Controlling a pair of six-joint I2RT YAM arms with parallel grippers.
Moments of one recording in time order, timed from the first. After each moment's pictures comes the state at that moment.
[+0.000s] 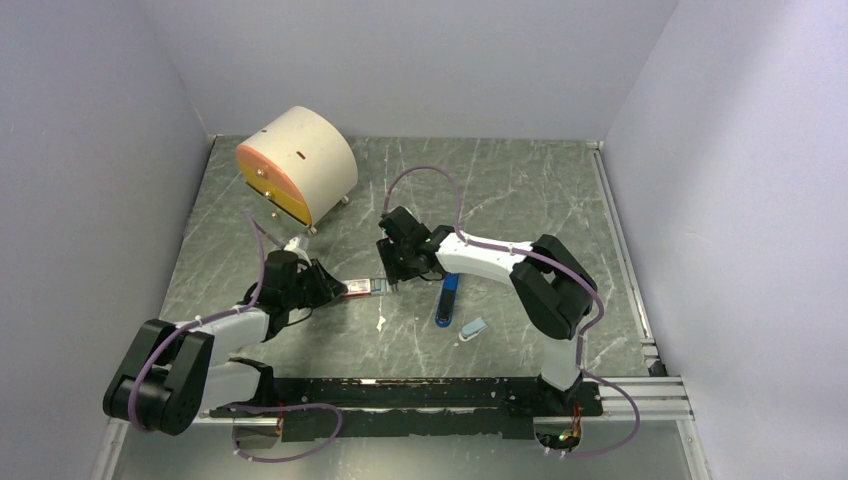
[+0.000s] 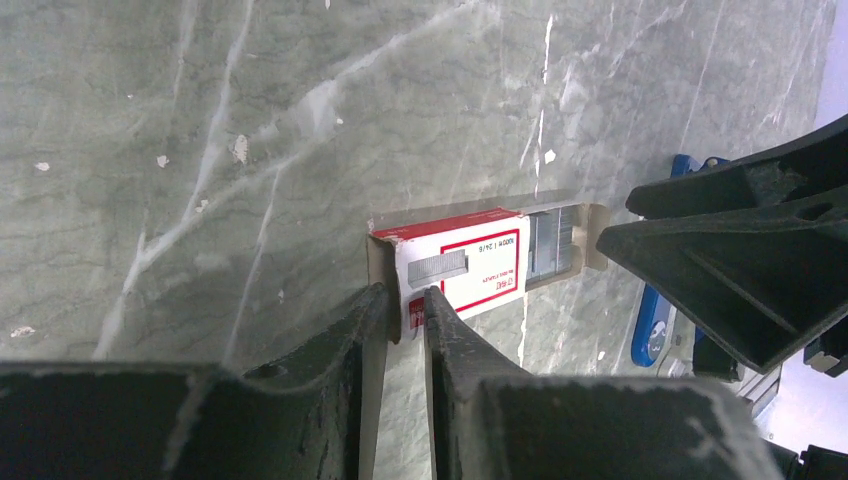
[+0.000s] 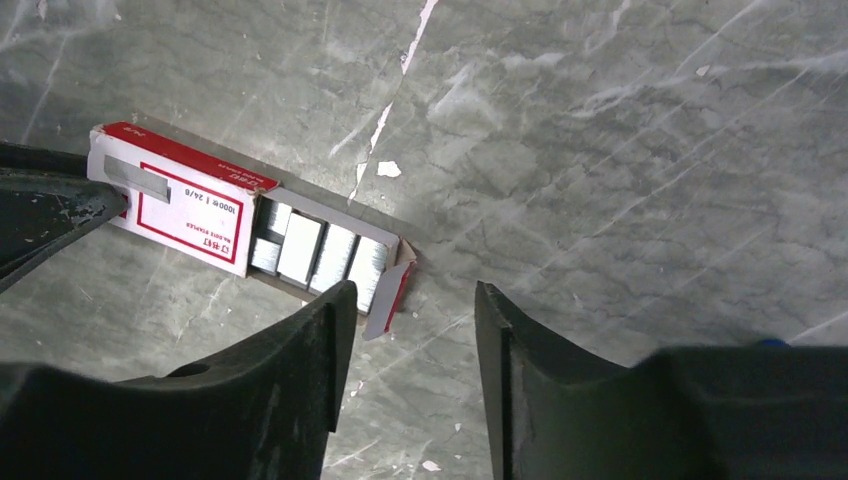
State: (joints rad) left arm -0.28 1.21 0.23 0.34 0.25 -0.71; right arm 0.87 1.89 1.25 -0.36 0.06 0.43
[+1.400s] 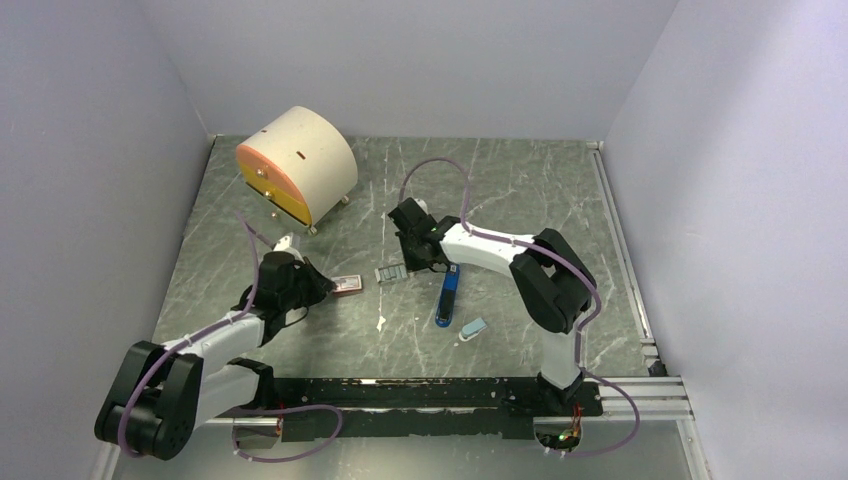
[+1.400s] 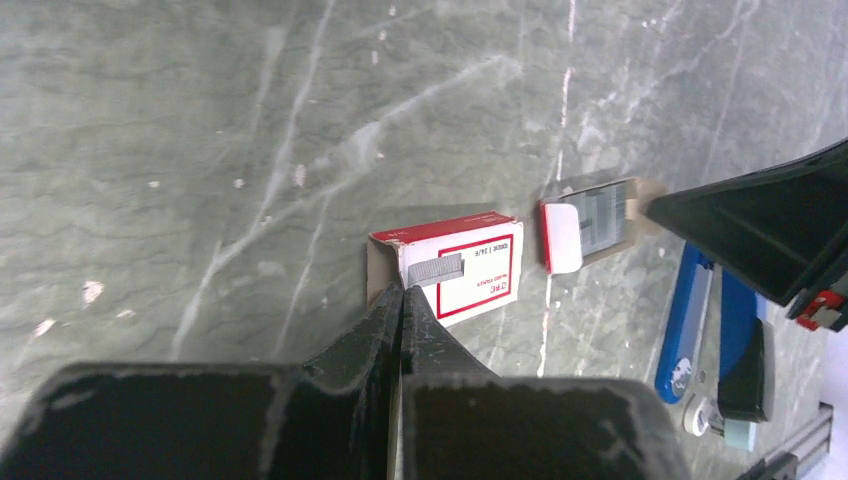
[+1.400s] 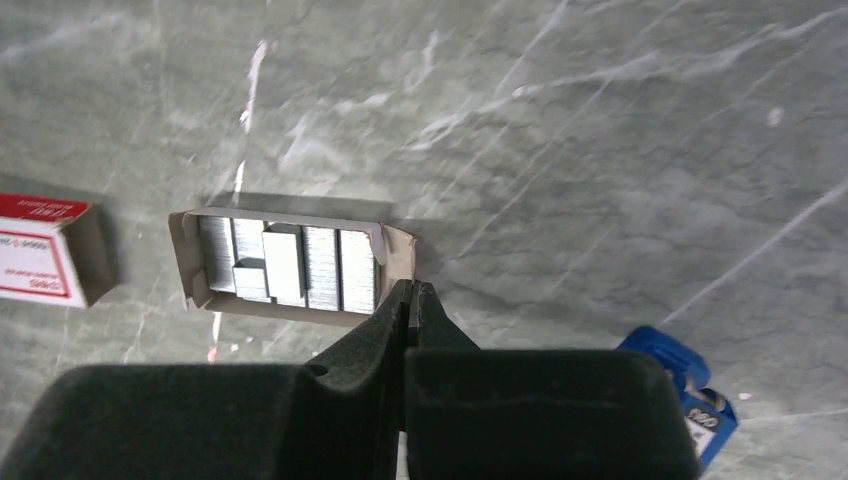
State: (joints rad) left arm -0.28 1.11 0.22 0.27 0.13 -0.69; right arm 0.81 1.92 1.28 -0.43 0.15 0.45
